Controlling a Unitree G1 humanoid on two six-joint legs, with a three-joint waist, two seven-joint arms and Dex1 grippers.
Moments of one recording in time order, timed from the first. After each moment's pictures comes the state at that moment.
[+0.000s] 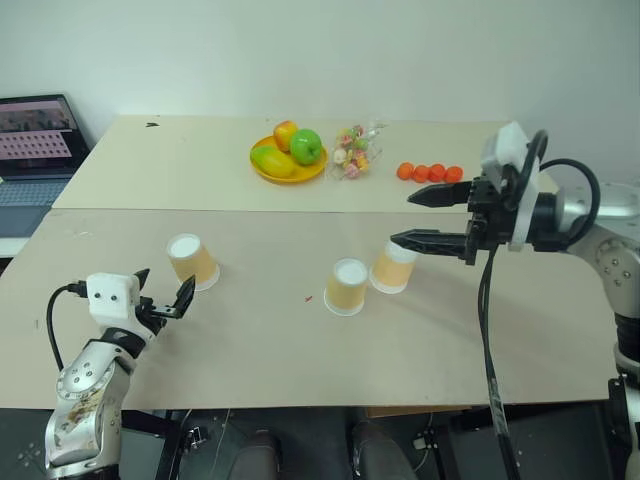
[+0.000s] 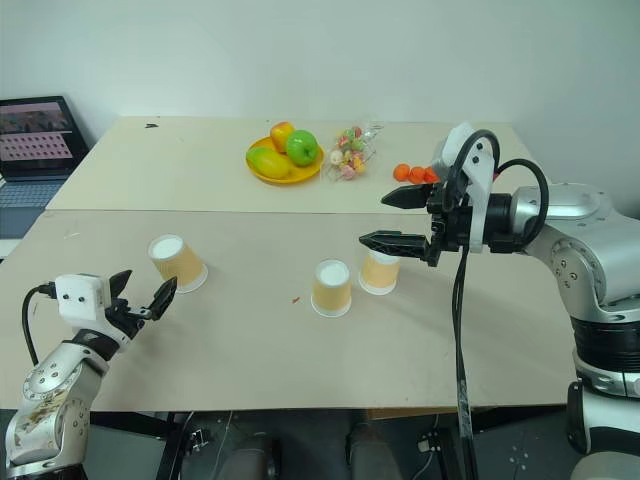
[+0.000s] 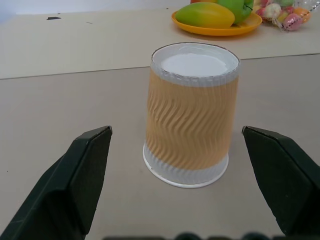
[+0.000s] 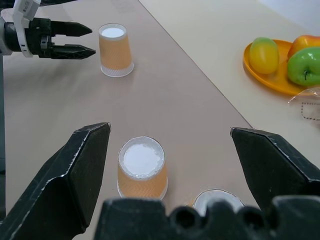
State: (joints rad) left arm 0.00 0.40 0.39 -0.20 -0.32 0.30 -0.41; right arm -0.72 -0.92 -0.07 -0.28 0.68 0.89 0.97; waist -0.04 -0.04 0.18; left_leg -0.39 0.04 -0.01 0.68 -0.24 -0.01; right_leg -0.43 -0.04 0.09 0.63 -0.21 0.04
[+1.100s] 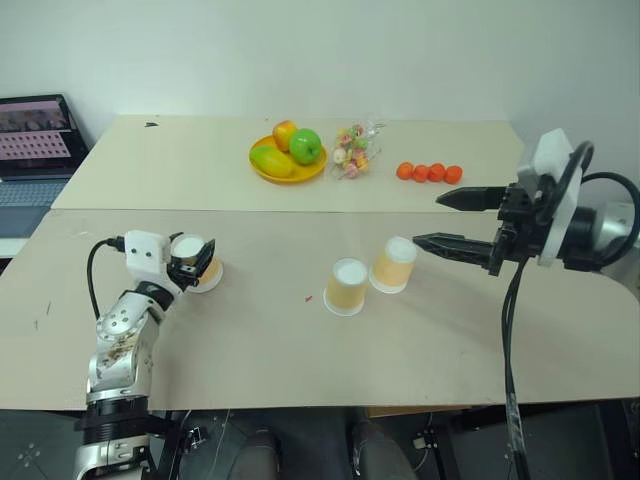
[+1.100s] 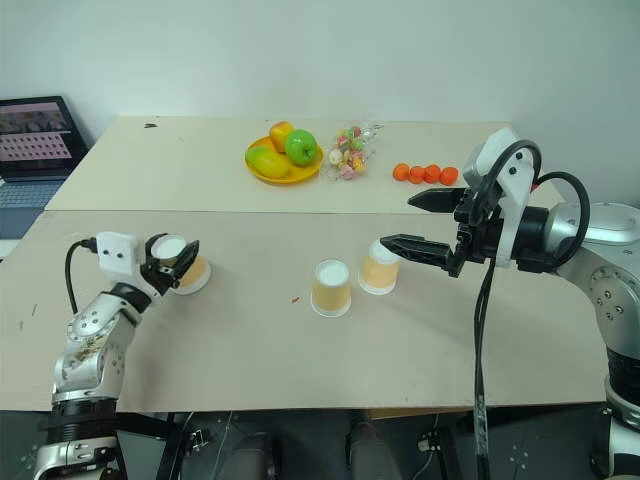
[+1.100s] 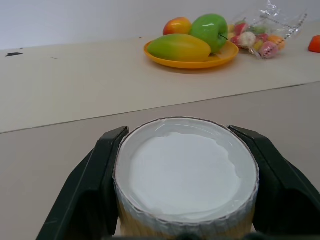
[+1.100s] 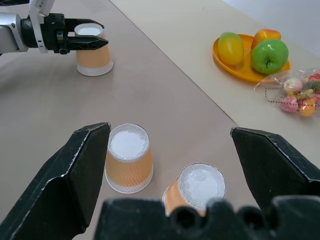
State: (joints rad) left arm -0.28 0.43 0.26 0.03 -0.29 0.21 -0.48; right arm -0.58 -0.96 -0.21 -0.41 0.76 0.93 0.85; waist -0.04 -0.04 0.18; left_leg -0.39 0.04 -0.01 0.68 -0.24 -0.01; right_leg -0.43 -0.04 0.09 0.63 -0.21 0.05
